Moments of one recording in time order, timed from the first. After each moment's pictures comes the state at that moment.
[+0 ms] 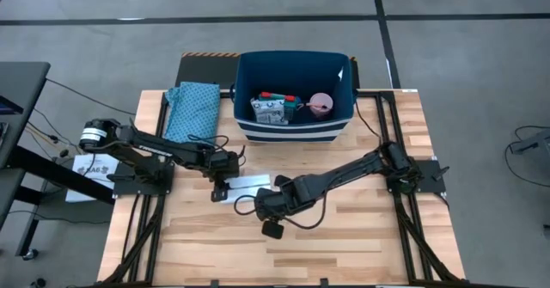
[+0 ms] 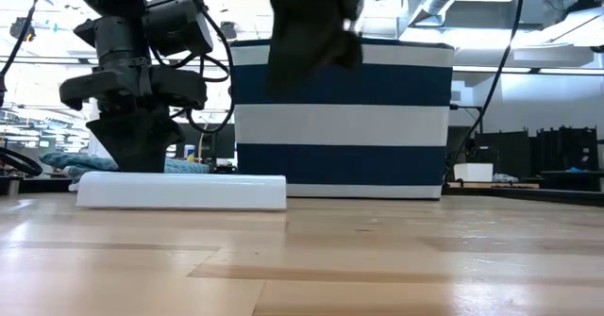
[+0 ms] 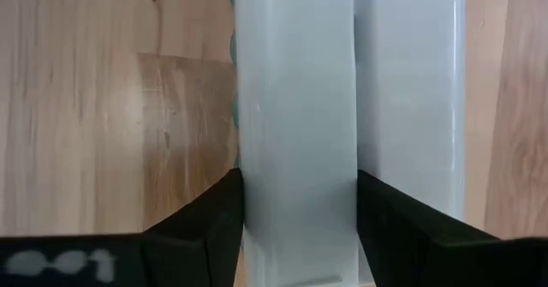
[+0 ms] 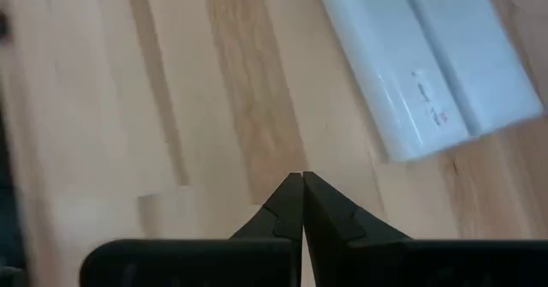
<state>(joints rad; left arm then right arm) 0.01 1.45 0.64 -0.44 0.10 -0.12 0.33 2.14 1.82 -0.83 0.11 0.49</state>
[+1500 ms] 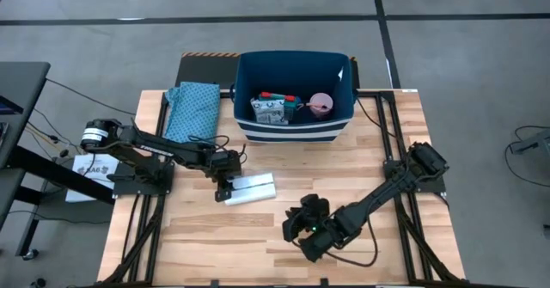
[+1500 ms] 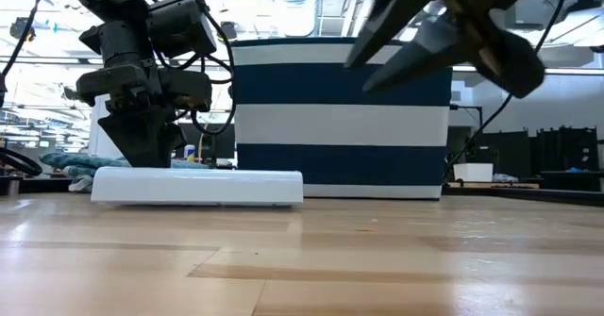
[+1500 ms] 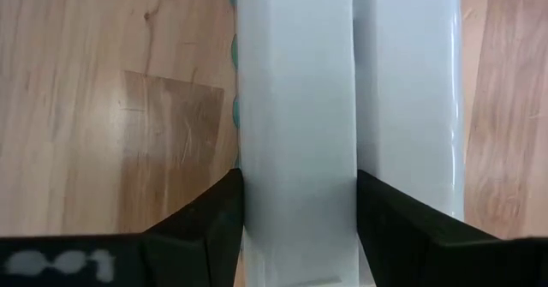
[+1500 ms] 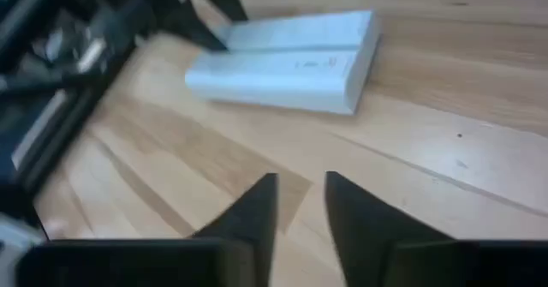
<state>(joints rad) 0.01 1.45 0.63 -0.36 0.18 -0.22 0.63 1.90 1.30 -0.49 0.79 1.58</state>
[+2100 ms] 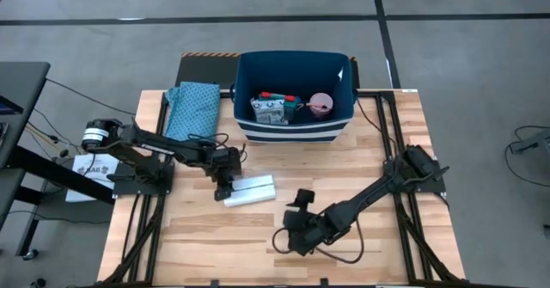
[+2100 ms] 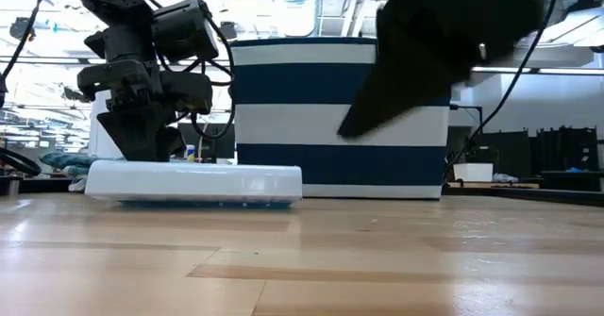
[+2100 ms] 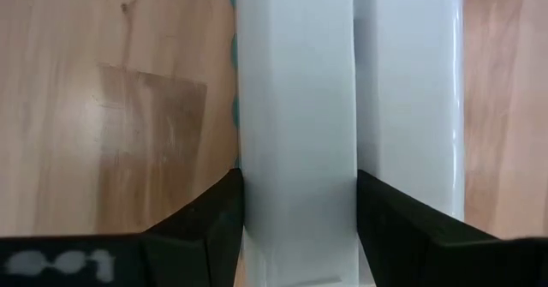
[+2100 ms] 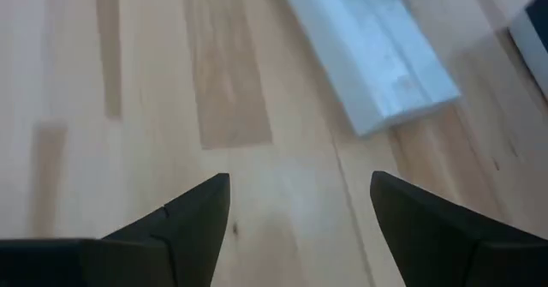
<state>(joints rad) 0.04 1.45 0.63 -0.37 0.25 -0.20 0.56 1.96 1.31 -0.43 0.61 0.51</state>
